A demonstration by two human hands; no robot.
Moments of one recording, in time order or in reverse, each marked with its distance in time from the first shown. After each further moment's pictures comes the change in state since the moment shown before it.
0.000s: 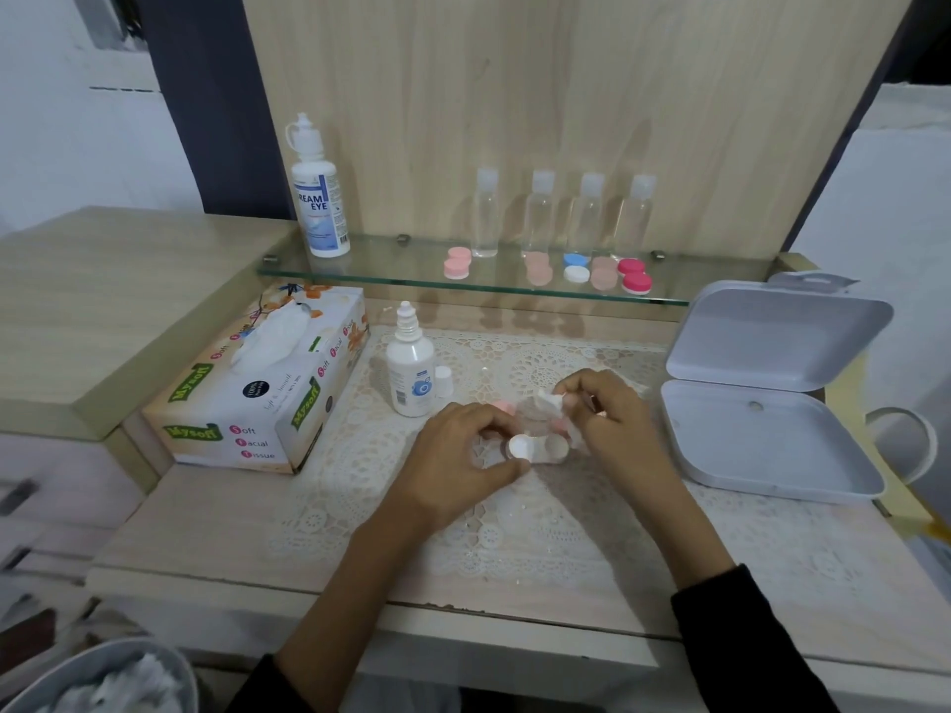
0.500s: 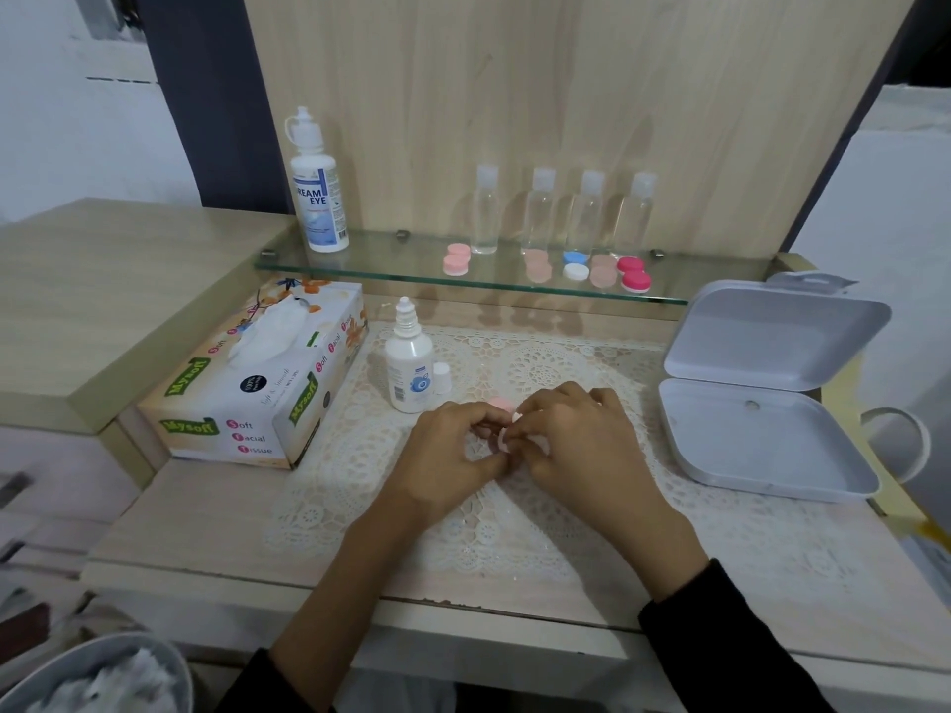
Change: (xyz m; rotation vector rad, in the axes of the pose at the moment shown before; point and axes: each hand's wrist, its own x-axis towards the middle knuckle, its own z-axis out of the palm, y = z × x) left_hand 0.001 0.003 -0.003 -0.061 0.024 -0.020; right_hand -0.013 -0.016 0.018 -0.794 -0.140 -0.373
